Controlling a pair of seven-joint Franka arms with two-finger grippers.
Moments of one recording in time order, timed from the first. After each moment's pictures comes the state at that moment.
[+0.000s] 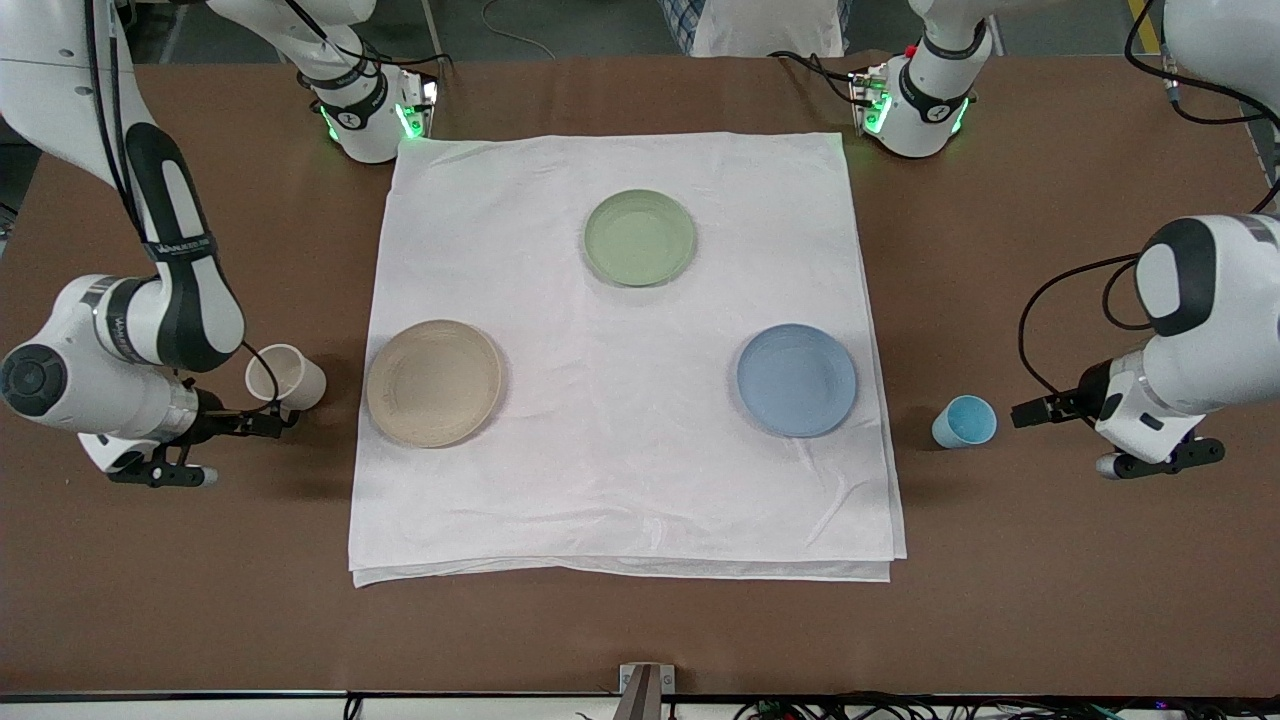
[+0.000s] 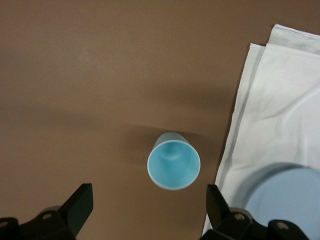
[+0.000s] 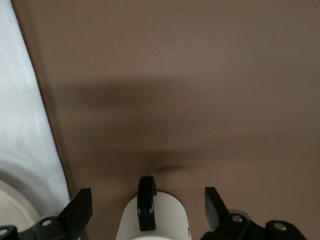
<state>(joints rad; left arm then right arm) 0.10 0.39 -0.10 -1.71 0.00 2.05 -0.17 -0.05 0.50 -0.06 -1.83 0.01 2.23 -0.05</state>
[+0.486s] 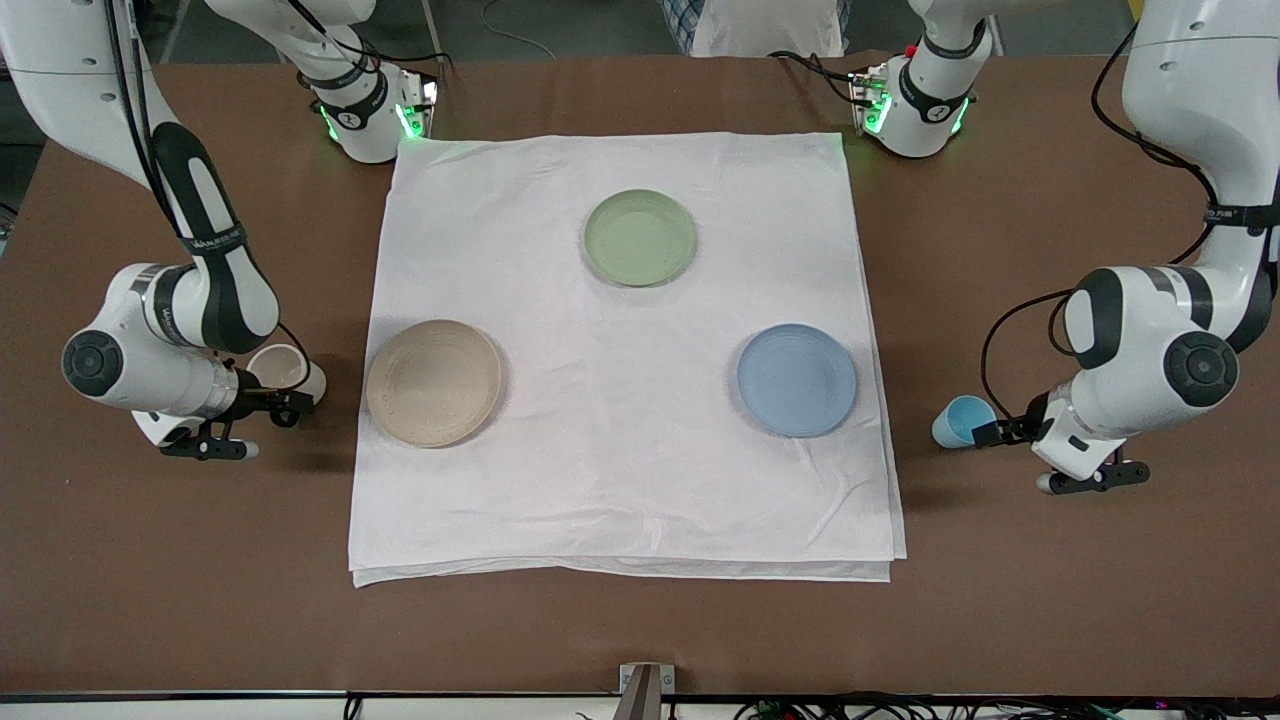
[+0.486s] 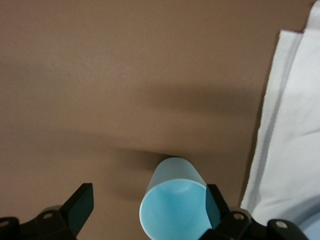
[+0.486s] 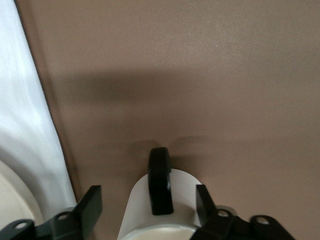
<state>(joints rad) 0.09 0.51 -0.10 -1.79 0.06 2.25 -0.16 -0.05 0.45 -0.05 -1.96 0.04 2.28 -0.05</state>
